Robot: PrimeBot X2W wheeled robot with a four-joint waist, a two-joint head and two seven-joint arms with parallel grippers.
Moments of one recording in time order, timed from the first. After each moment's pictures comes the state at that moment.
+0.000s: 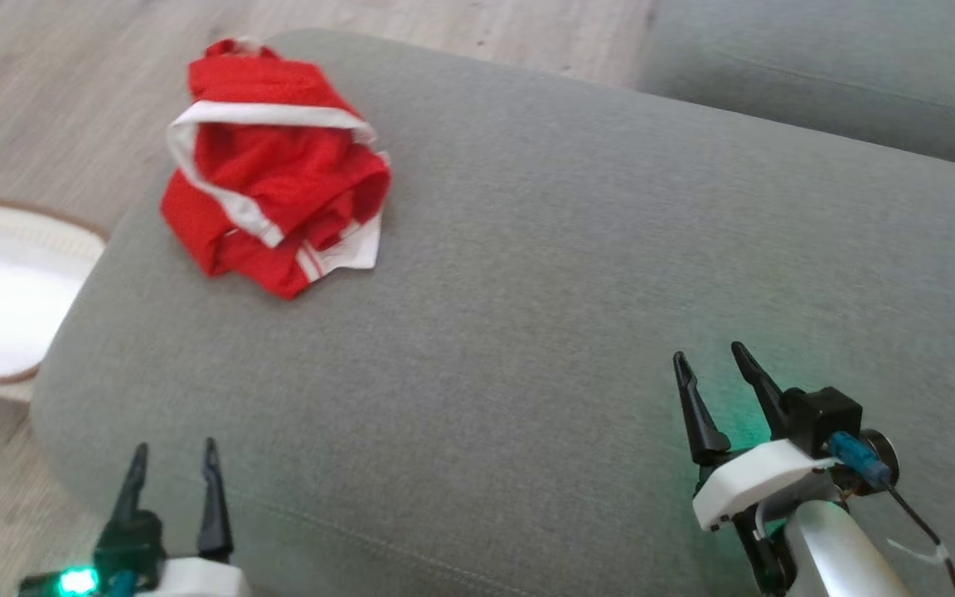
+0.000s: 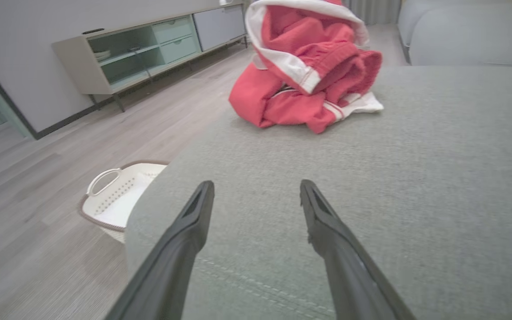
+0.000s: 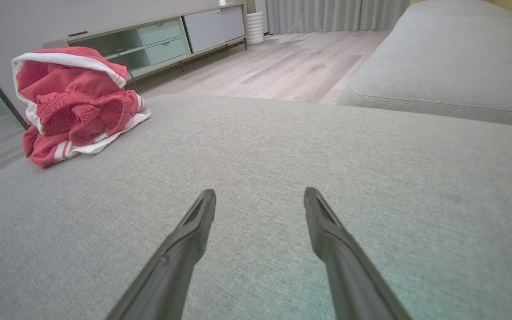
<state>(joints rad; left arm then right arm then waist) 0.01 0.11 -0.02 0.42 -0.04 0.04 -0.25 -0.20 -0.05 0.15 0.58 0.12 0.13 -0.25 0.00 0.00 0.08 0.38</state>
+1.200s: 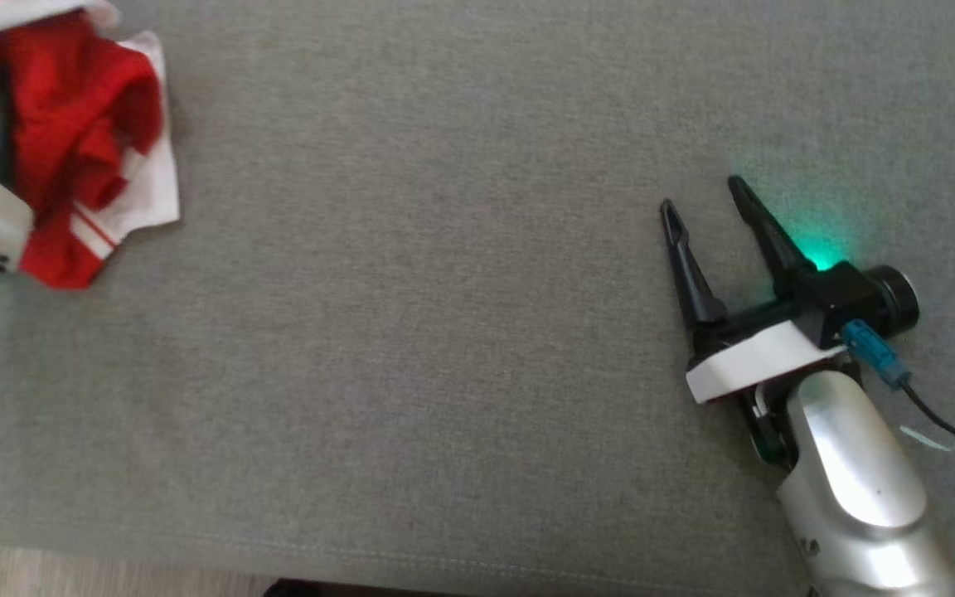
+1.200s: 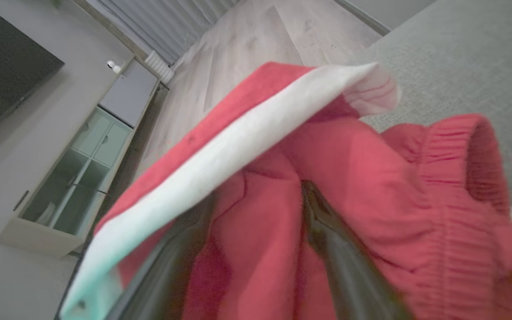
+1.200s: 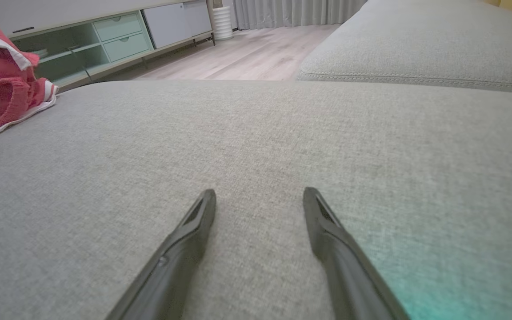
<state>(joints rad) -0.92 0.47 -0.22 0.98 0.11 -0.09 -0.23 -0.38 -0.07 0.18 0.43 0.02 0.13 -0.28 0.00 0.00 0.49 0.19</state>
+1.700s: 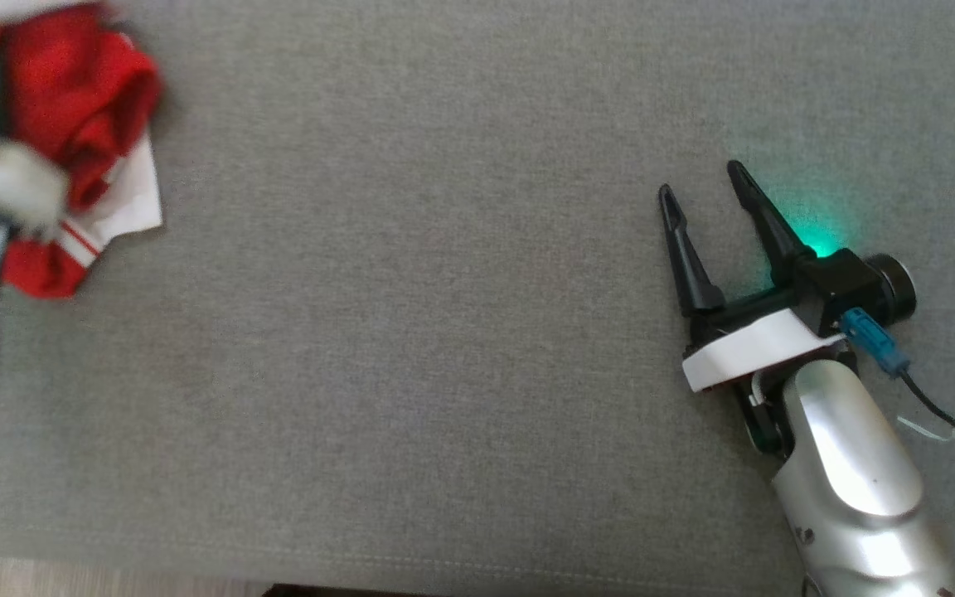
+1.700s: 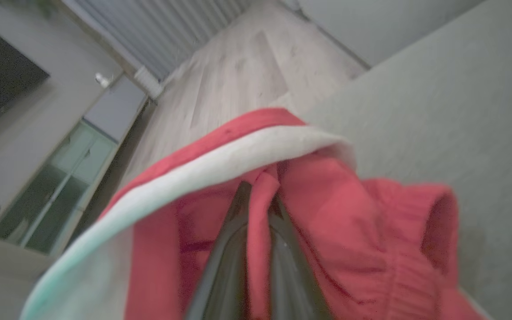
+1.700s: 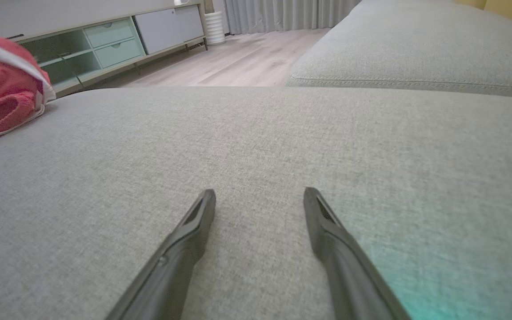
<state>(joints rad) -0.98 0.42 -0.24 1.05 0.07 -0.08 -0.25 -0.41 -0.06 0.18 0.43 0.03 0.13 -0.28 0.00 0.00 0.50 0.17</state>
